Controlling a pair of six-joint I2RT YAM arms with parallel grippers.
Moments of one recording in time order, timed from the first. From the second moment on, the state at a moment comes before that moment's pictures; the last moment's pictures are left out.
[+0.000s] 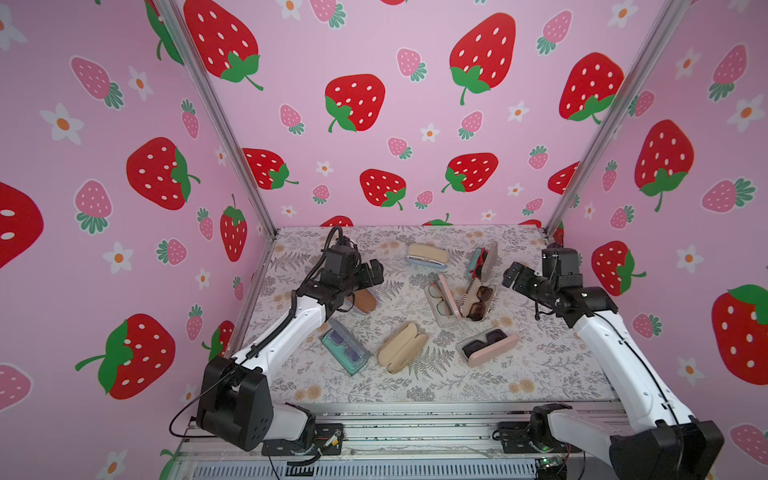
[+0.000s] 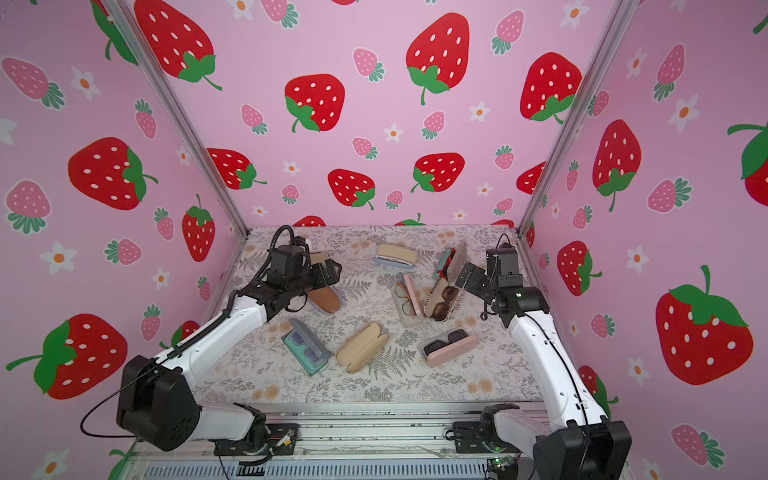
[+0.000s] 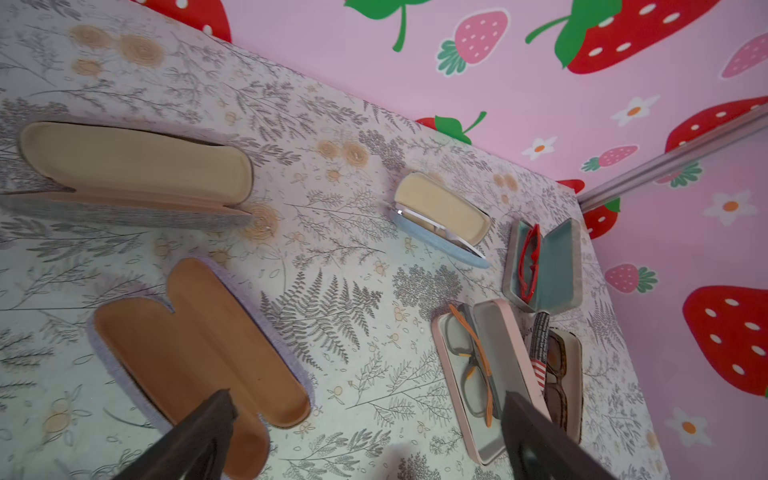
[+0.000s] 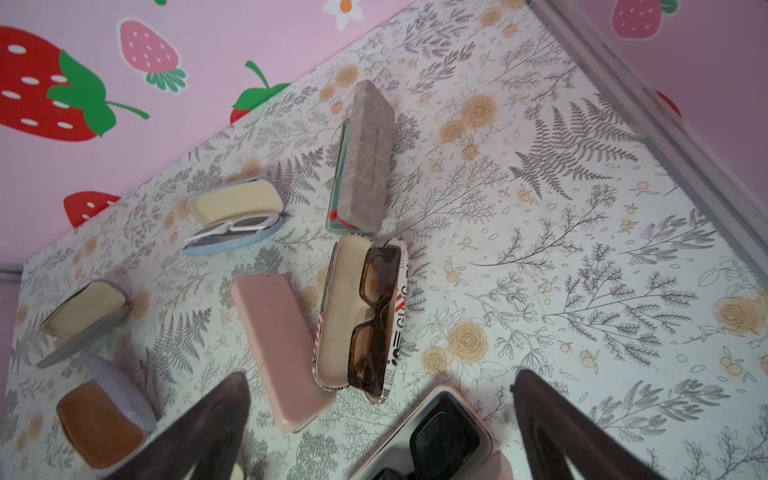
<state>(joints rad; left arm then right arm) -0.39 1.42 1.09 -0.29 0.04 -0.55 0.19 1.16 1.14 -0.76 0.15 0.56</state>
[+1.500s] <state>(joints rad) -0.54 1.94 1.32 -0.39 0.24 -0.57 0.38 1.70 1.44 -0.82 -0.03 0.50</state>
